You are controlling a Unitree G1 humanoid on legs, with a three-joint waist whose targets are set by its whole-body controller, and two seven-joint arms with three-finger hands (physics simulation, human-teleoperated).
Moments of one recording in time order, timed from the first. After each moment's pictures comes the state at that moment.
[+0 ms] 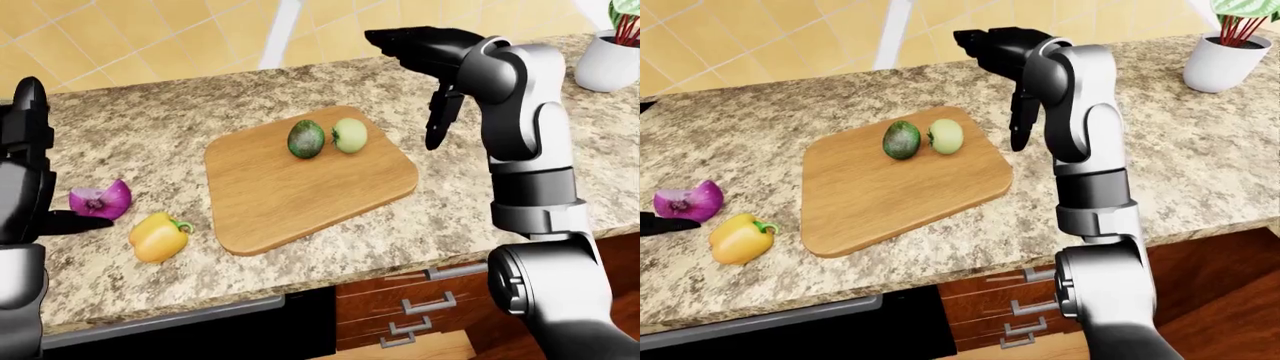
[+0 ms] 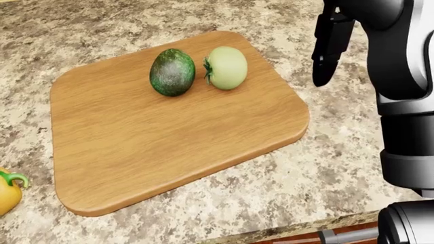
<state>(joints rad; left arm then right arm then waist) -0.19 0.64 0.57 0.09 0.75 -0.35 0.08 -1.15 -0.38 -0.04 0.34 -1.03 -0.08 0.88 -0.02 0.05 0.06</state>
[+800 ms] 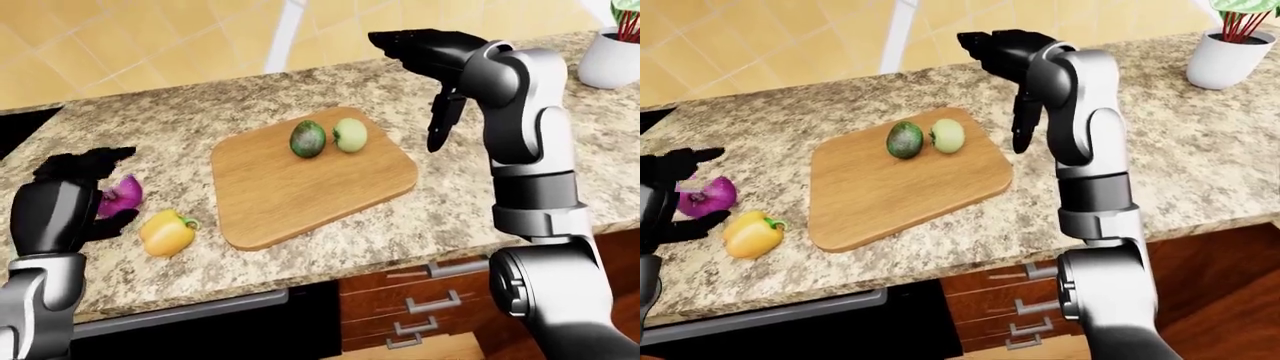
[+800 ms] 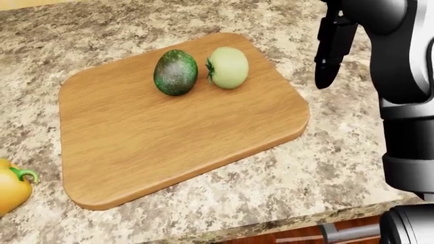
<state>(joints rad) -0.18 0.61 0.48 0.23 0.82 -0.44 0.18 -1.13 -0.38 -0.05 0.33 -1.03 -0.08 0.88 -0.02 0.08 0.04</state>
